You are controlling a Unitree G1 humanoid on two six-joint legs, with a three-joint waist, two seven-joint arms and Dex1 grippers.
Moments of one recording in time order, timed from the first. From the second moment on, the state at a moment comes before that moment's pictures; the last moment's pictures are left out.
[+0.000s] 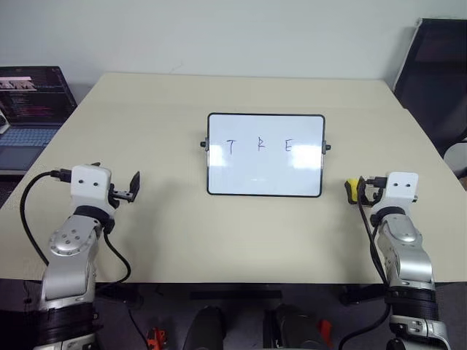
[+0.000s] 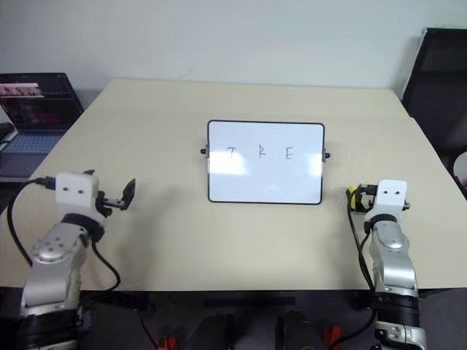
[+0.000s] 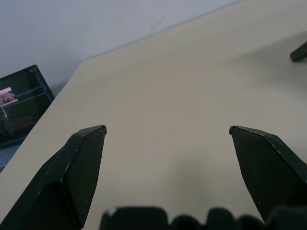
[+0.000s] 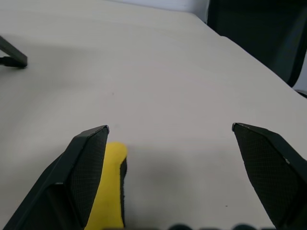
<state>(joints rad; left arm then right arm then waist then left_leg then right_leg) -0.10 0.55 0.35 -0.09 -0.12 0.23 -0.28 -0.25 -0.29 -0.25 0.03 0.06 0.31 -0.02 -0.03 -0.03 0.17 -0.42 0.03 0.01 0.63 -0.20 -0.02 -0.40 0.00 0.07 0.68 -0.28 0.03</state>
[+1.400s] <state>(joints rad) -0.42 0.42 0.03 -0.13 -0.43 0.35 -0.68 -0.25 -0.39 -0.33 -0.17 0.19 0.64 0.05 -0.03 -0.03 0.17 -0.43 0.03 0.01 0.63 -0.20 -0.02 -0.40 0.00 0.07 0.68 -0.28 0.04</state>
